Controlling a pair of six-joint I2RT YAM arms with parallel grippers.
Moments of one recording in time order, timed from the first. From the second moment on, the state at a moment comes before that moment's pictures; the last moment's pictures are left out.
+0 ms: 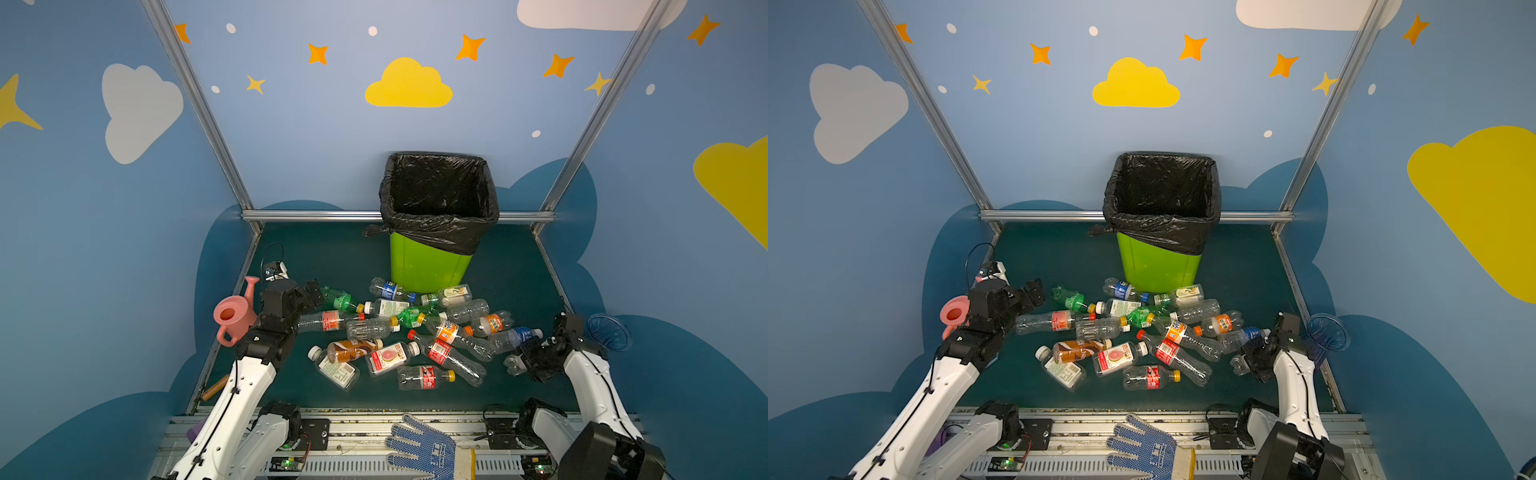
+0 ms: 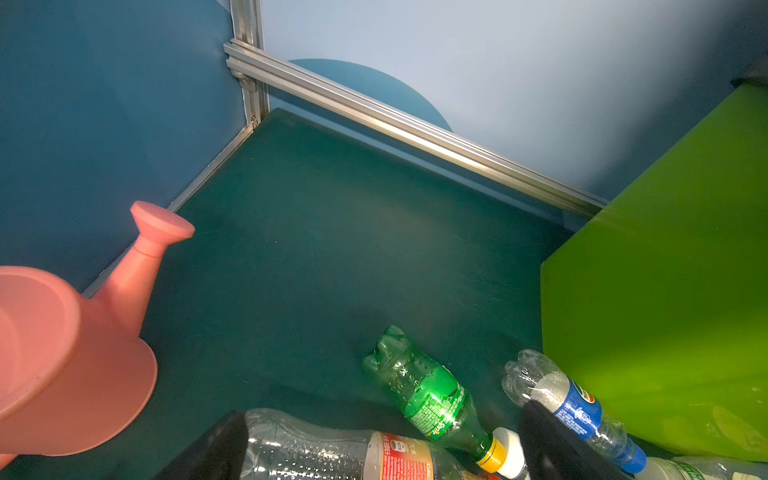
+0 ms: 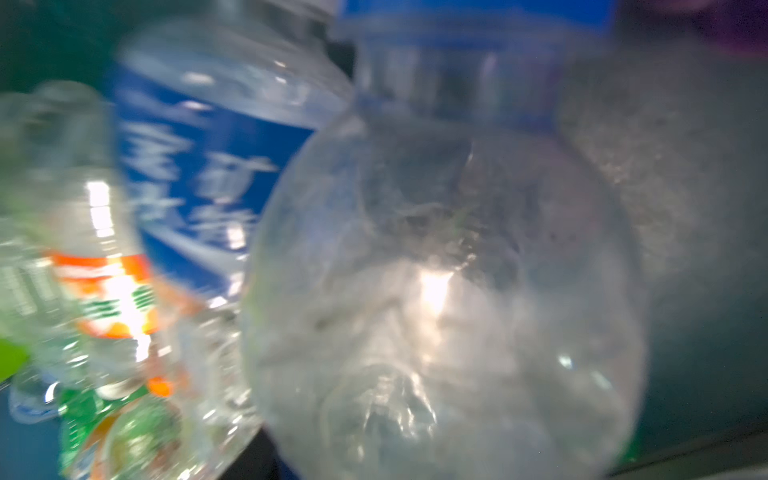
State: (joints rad) left arm -0.16 0.85 0.72 -0.37 -0.25 -0.46; right arm -0.32 0.94 0.55 -0.91 -0.26 0.67
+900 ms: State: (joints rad) left arm -0.13 0.88 0.71 -0.39 -0.26 -0.52; right arm -0.23 1.01 1.44 -0.97 -0.28 0.56
